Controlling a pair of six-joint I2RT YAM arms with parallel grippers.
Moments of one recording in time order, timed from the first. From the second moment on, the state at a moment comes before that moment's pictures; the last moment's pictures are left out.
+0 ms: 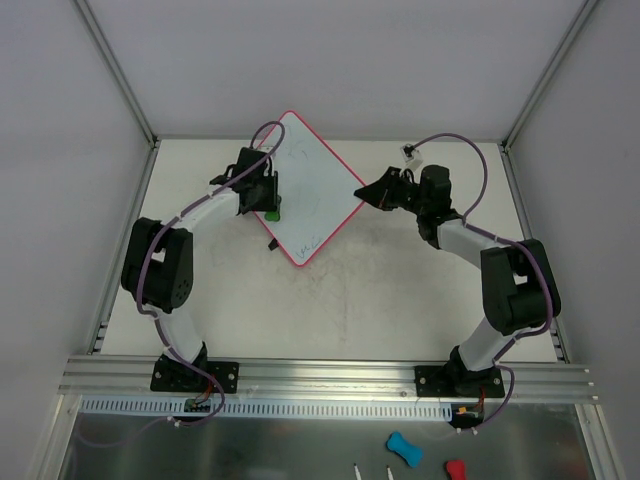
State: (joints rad) left arm -0.35 1.80 1.31 -0.36 -0.01 -0.26; right arm 0.29 1.67 0.93 0.51 -0.61 0.62
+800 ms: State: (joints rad) left arm -0.24 1.71 0.92 0.18 0.25 -0.46; right arm 0.29 1.66 0.93 0.51 -0.61 0.63
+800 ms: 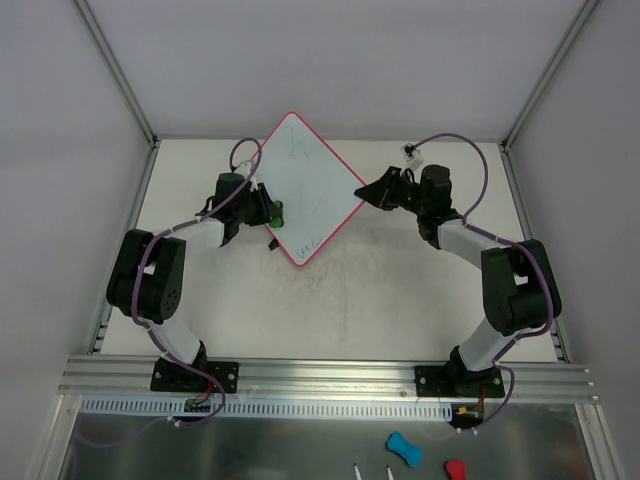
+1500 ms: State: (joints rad) left arm -0.40 1.69 1.02 0.04 0.19 -0.46; right arm 0.29 1.66 0.93 0.51 -0.60 0.63
